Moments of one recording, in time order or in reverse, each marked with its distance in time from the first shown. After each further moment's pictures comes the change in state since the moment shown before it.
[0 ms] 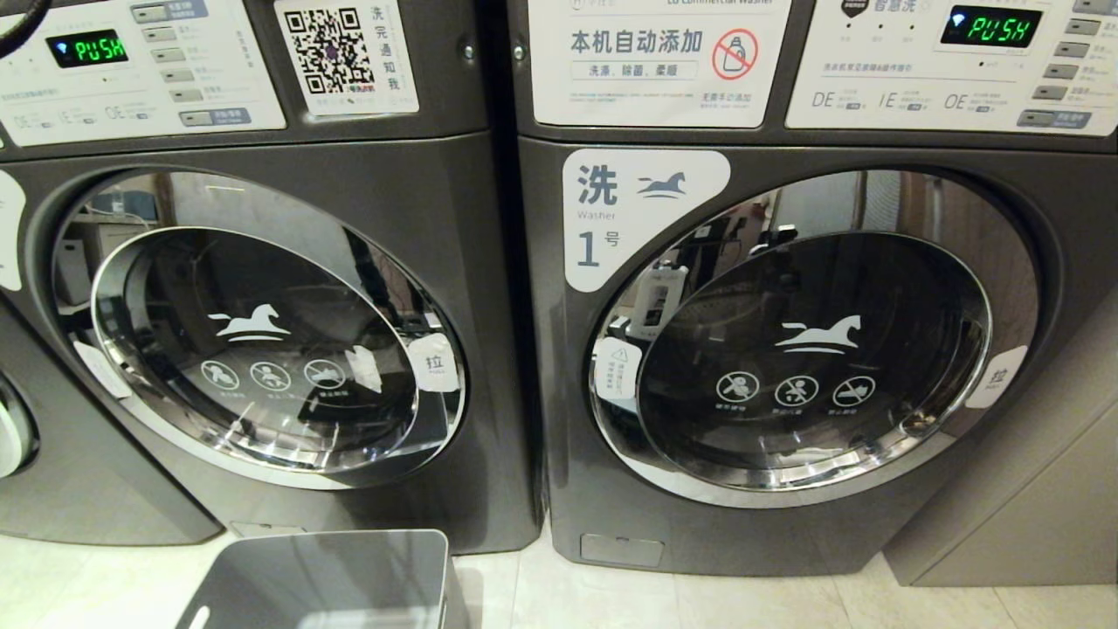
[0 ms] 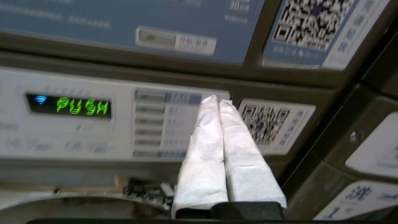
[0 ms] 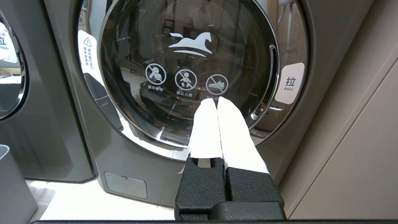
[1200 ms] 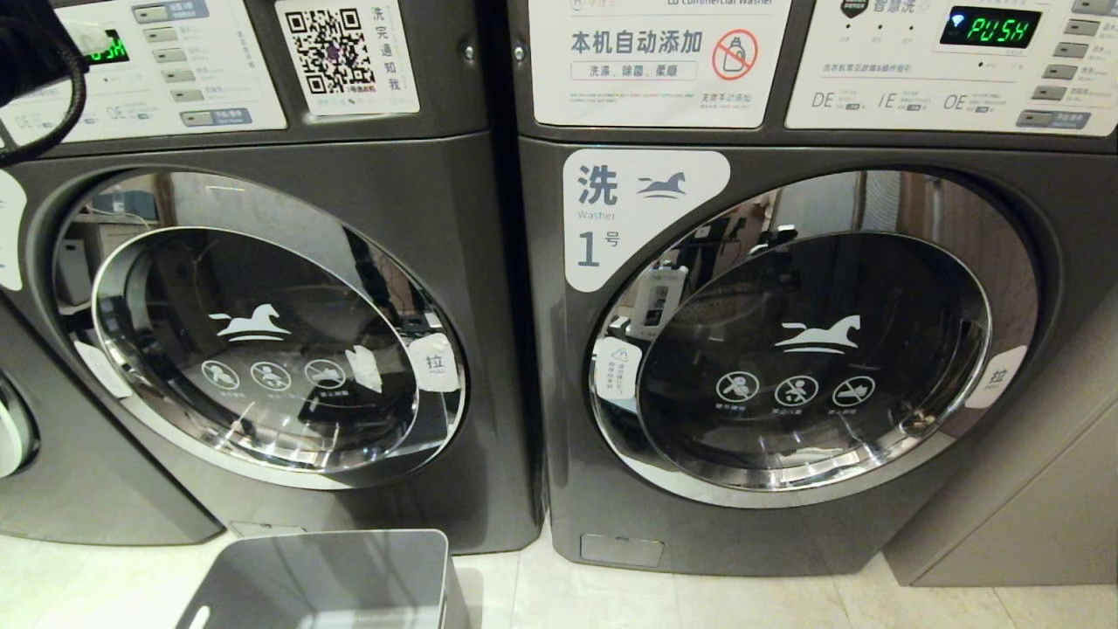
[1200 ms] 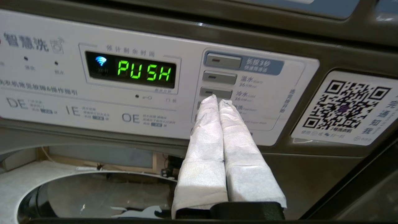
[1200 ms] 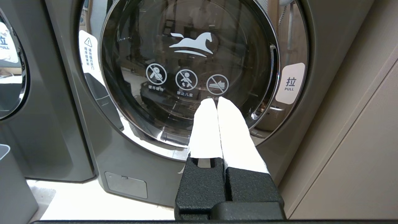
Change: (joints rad) left arm 0.092 0.018 0.157 -0.099 0.044 0.056; right arm 0.000 0.000 0.000 0.000 0.000 0.000
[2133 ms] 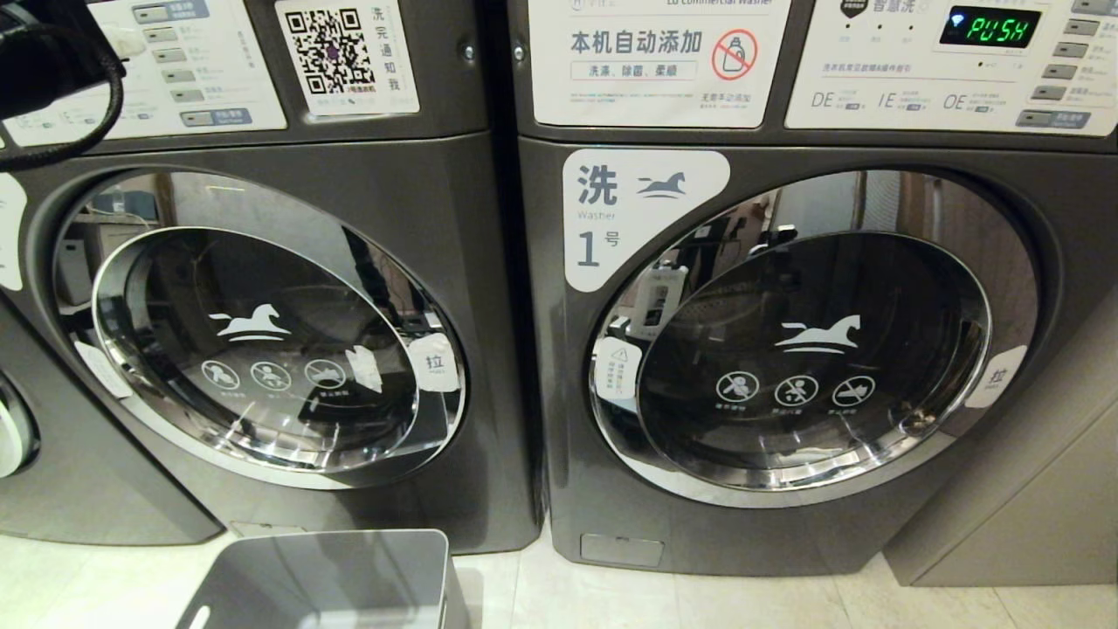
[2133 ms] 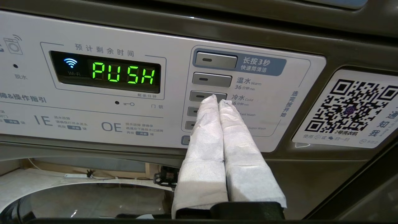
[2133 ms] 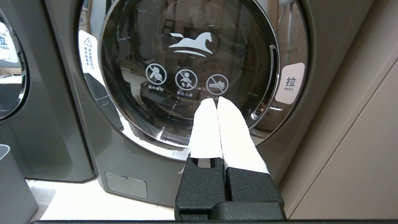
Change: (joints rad) left arm -0.014 0.068 -0.047 -0.011 -0.024 0.001; right arm 0.000 0.000 0.000 0.000 -0.001 0.000
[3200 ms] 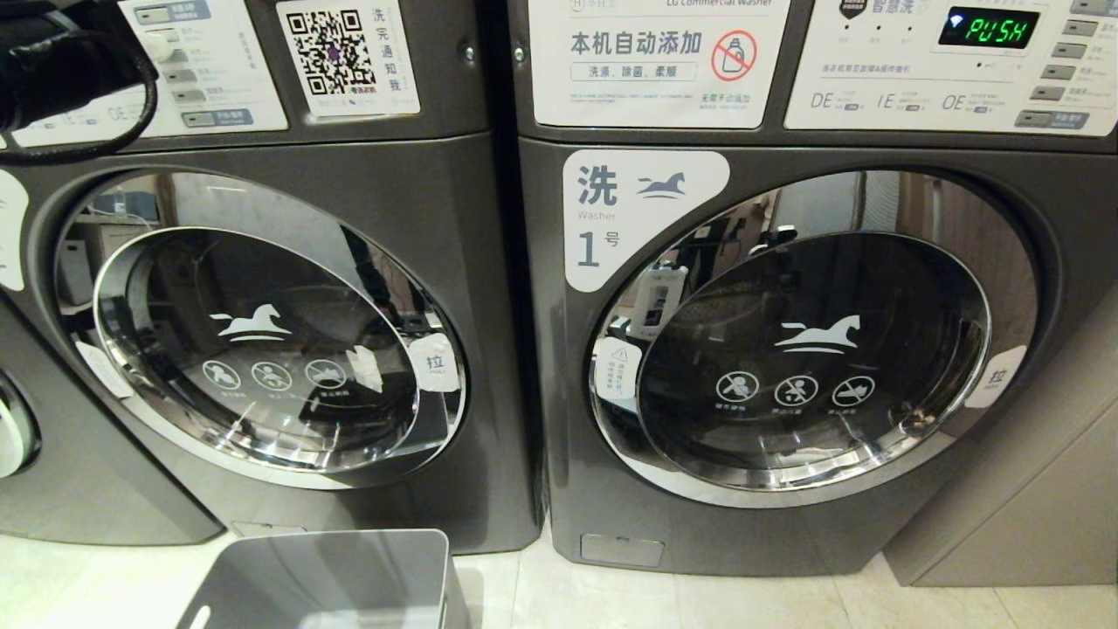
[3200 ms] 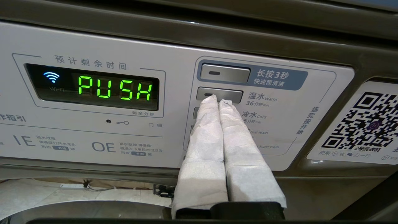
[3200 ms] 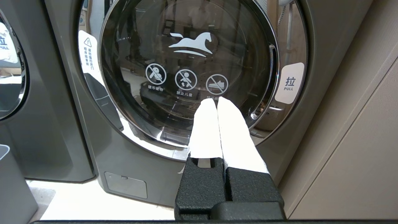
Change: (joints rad) left arm -0.002 0.098 -0.092 0.002 0.002 0.002; right arm 0.000 0.000 0.000 0.000 0.000 0.000
